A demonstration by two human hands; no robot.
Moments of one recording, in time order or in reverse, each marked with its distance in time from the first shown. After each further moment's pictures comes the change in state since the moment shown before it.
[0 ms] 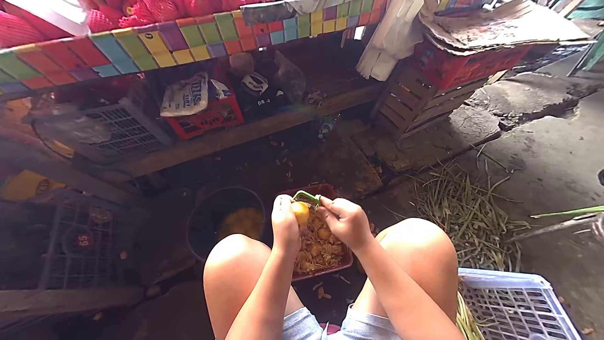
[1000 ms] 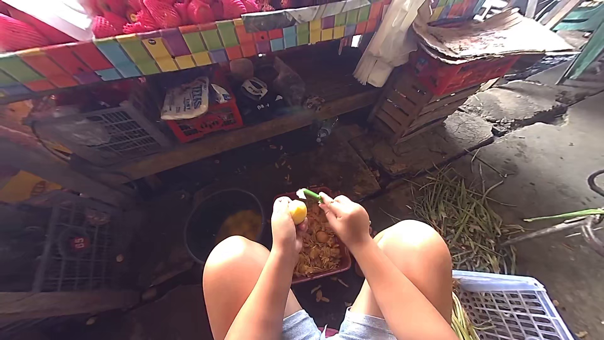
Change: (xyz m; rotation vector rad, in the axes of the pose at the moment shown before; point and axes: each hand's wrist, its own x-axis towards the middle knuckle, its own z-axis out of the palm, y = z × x) left_hand 0.000 0.007 0.006 -0.181 0.074 -0.147; right_hand 0.004 0.011 0.007 -0.209 0.128 -0.069
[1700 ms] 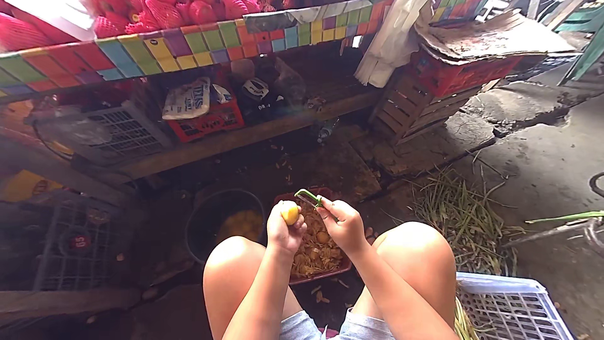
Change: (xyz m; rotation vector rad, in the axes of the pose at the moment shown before) left_hand 0.010 0.006 -0.015 -0.217 -0.060 -0.239; right_hand -0.007 -0.009 0.007 0.284 0.024 0.082
